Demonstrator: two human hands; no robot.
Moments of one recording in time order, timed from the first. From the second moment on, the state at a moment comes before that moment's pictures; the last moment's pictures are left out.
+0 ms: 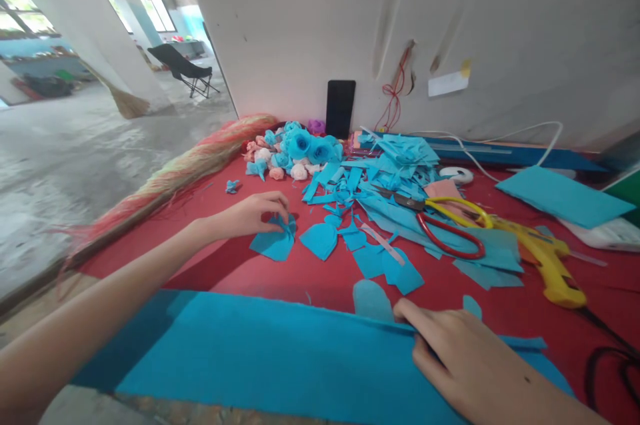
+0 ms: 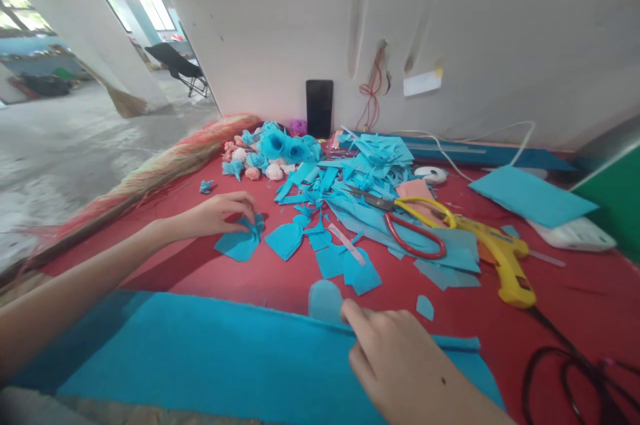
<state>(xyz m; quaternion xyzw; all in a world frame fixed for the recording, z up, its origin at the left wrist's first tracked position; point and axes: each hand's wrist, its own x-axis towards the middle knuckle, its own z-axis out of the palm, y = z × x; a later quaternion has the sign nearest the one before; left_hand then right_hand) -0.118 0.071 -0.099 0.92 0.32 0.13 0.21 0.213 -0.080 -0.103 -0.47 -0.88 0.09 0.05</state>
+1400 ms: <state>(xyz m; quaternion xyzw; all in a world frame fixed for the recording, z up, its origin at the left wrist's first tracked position) -0.105 0.095 -0.079 0.88 0.38 0.00 0.29 0.211 -0.080 -0.105 -0.46 -0.88 0.09 0.04</state>
